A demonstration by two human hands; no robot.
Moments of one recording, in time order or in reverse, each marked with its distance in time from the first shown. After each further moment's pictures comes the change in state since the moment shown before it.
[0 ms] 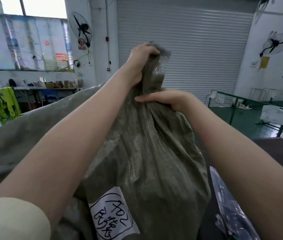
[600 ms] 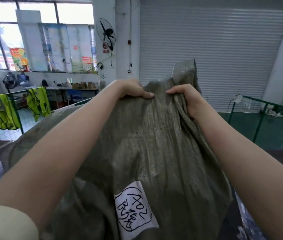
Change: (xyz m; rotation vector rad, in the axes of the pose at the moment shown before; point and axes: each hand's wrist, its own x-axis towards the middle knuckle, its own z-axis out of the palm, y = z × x) left_hand -0.035 -0.004 -0.086 1.123 -0.200 -0.414; right_hand 0.016 0.003 0.014 0.667 0.017 -0.150
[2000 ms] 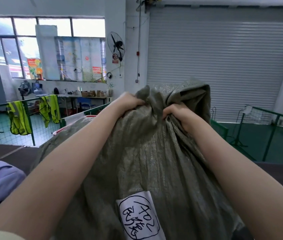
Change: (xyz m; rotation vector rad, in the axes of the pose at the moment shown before) left_hand -0.003 -0.035 0.001 -0.308 0.254 -0.024; right_hand 0.011 0.011 0.036 -0.417 0.266 -0.103
